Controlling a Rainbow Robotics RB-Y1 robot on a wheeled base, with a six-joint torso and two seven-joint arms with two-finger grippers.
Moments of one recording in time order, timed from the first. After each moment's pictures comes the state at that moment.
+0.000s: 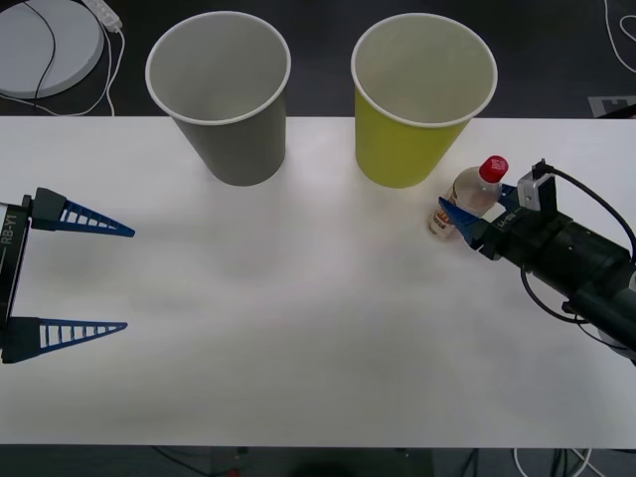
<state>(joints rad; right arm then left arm) -0.14 -0.66 0.17 -1.41 0.94 -0.51 0.20 0.07 1.15 0.15 -1.85 -1.04 -1.28 0.06</state>
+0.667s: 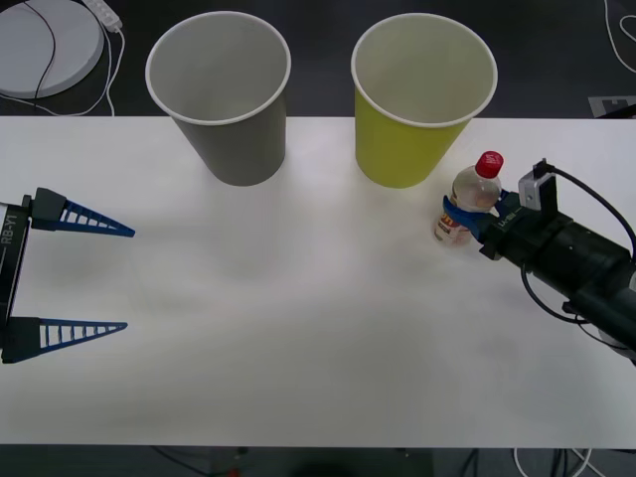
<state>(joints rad) -0.14 -0.66 0.17 -1.41 0.94 -0.51 0.19 0.07 1.15 0.15 -1.85 -1.04 -1.28 0.06</state>
